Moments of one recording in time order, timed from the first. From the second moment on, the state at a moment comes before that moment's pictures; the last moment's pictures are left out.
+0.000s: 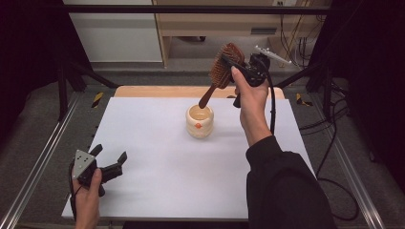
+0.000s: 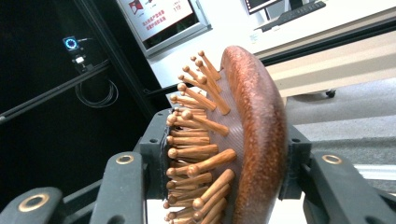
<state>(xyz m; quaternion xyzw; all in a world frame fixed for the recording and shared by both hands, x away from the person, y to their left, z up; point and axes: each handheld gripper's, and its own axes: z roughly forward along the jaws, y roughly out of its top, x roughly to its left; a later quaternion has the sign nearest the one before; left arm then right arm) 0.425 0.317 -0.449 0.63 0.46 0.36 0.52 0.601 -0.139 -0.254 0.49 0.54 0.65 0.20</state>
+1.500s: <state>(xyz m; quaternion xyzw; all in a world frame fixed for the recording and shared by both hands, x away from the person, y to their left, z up) 0.426 0.316 -0.449 0.63 0.45 0.35 0.52 0.605 -0.109 -0.290 0.47 0.60 0.61 0.21</state>
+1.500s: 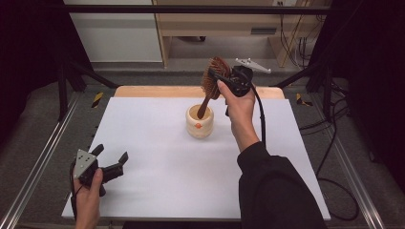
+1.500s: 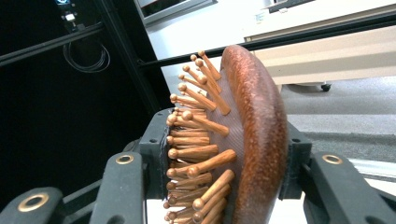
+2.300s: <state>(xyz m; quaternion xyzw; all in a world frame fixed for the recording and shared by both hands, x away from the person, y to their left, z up) 0.426 0.315 -0.449 0.63 0.45 0.35 0.52 0.608 -0.101 -0.307 0.47 0.61 0.60 0.21</state>
